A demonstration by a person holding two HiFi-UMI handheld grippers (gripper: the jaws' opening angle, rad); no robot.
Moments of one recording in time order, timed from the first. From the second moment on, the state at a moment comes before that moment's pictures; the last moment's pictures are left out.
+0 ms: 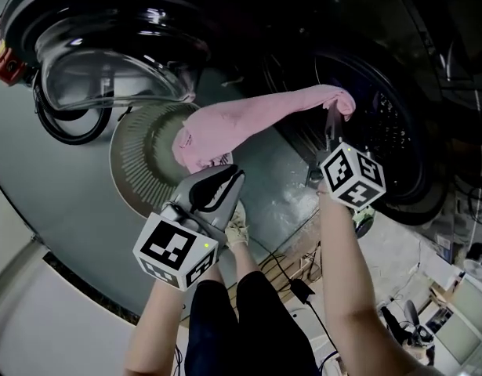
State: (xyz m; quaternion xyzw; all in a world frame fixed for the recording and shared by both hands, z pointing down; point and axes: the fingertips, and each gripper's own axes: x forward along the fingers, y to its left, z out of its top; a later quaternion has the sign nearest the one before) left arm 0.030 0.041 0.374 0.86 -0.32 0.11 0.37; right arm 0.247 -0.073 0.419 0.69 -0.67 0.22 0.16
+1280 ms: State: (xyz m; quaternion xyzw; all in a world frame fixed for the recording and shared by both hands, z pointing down) left arm 0.006 0.053 0.491 0.82 -0.36 0.22 0.39; right arm 0.111 0.012 0.495 0.50 -0.76 0.39 0.18
